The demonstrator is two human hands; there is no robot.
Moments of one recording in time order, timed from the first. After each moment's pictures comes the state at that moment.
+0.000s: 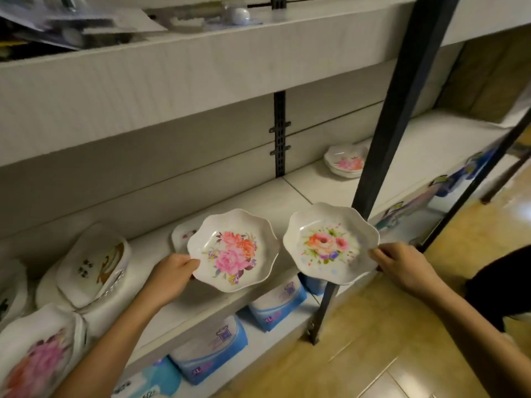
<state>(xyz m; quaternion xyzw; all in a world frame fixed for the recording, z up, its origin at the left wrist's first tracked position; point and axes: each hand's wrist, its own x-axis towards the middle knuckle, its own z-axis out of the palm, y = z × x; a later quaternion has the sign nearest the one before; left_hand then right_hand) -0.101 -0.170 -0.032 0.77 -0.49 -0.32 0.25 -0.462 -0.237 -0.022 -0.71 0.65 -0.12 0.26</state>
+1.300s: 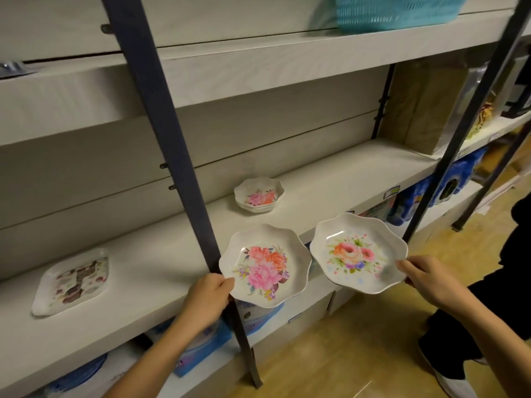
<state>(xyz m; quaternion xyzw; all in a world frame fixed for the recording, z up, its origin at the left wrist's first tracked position) -0.450 -0.285 -0.032 0.76 -0.51 -0.31 0.26 -0.785 -0.361 -0.019 -0.63 0.70 -0.18 0.29</state>
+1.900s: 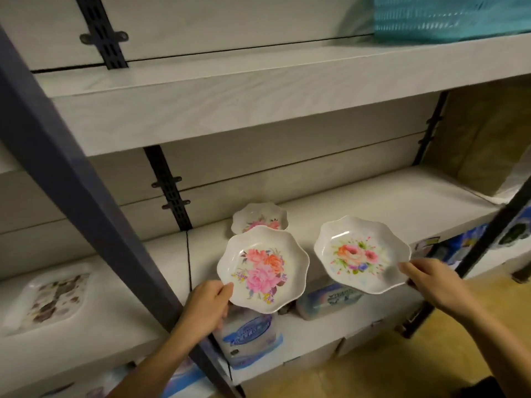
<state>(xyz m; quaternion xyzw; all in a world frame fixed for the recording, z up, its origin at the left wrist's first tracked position) -0.485 -0.401 -0.031 0.81 -0.42 -0.30 0.29 -0.805 -0.545 -0.014 -0.71 0.64 -0.14 0.27</state>
